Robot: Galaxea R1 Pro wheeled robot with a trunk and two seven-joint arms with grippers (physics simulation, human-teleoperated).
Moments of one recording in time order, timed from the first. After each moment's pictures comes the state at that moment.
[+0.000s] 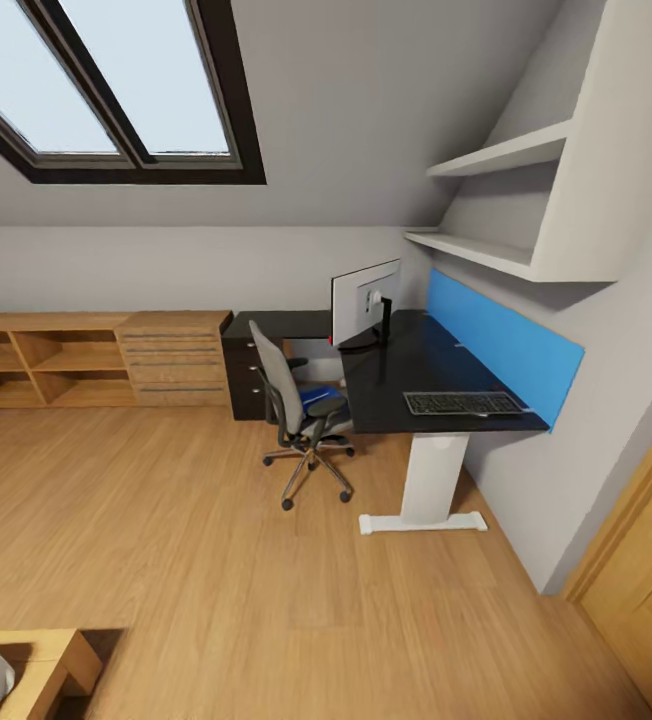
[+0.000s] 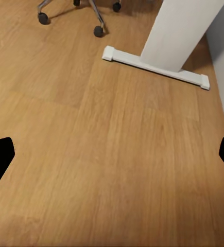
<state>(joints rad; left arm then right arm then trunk) 0.00 0.04 -0.02 -0.03 0.39 -0.48 0.12 -0.12 -0.02 0.11 -0.01 0.40 -0.97 -0.37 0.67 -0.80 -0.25</state>
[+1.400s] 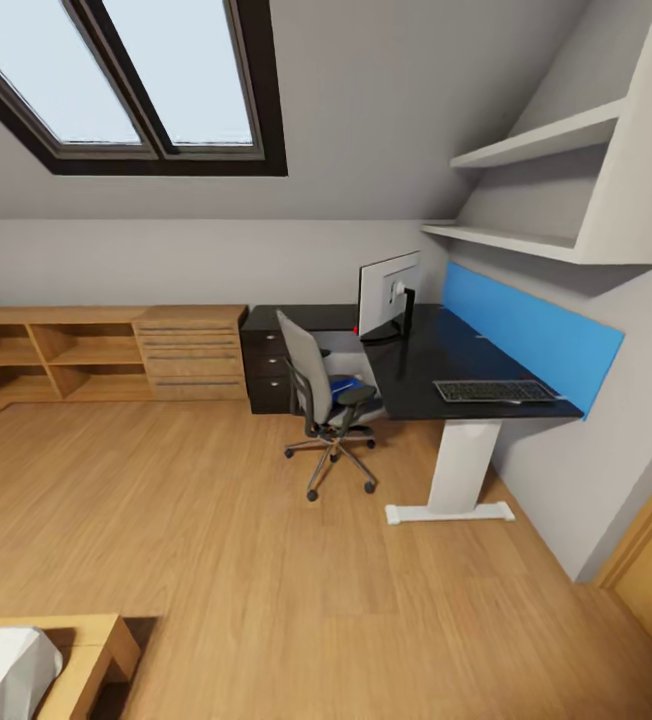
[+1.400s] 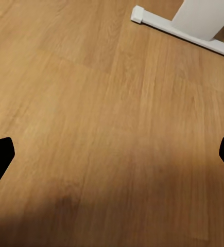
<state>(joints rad) 0.00 0.03 -0.02 -0.03 0.39 -0.48 0.12 -0.12 -0.02 0.11 -0.02 0.40 -0.81 -0.37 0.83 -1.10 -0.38</state>
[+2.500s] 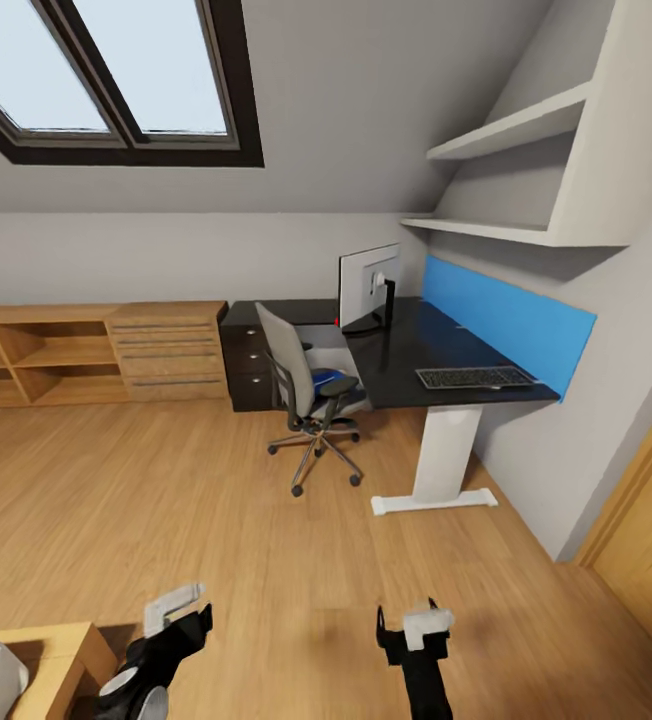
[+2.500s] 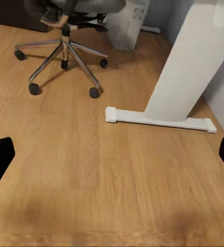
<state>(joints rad) -0.02 -0.04 -0.03 -1.43 0.37 0.44 0.40 -0.32 0.16 0.11 -0.44 0.31 -0.50 -0.37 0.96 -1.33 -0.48</state>
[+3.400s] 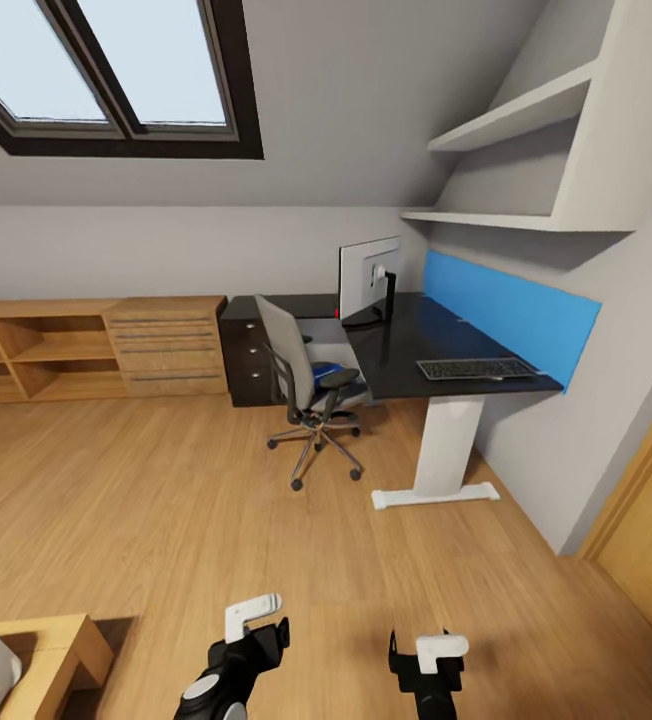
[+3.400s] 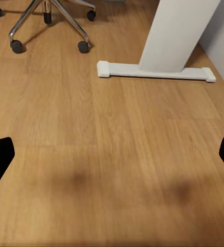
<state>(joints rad) -0.03 -0.16 -0.25 -1.38 0.35 0.45 0.42 -0.34 0.14 0.11 -0.32 0.18 -0.48 -0.37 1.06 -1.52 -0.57</state>
